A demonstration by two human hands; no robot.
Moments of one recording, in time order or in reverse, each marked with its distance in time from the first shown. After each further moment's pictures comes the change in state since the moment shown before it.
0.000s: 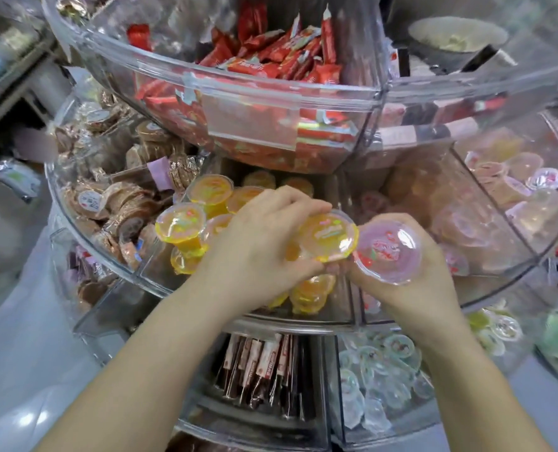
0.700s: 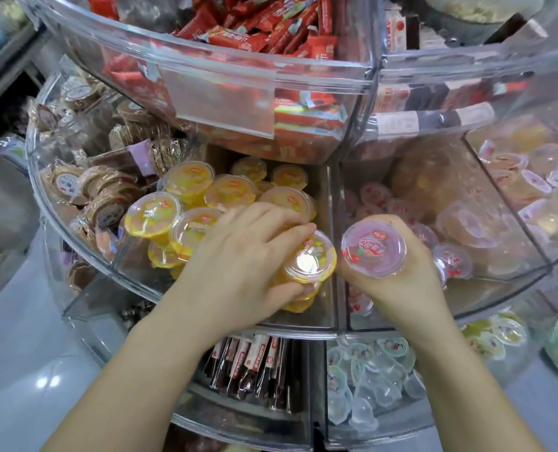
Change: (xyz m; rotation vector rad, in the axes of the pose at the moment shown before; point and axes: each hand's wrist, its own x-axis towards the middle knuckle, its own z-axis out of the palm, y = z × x) left_hand -0.004 -0.002 0.021 0.389 -0.124 0.057; right_hand 0.013 0.030 -0.016 -0.127 0.004 0.109
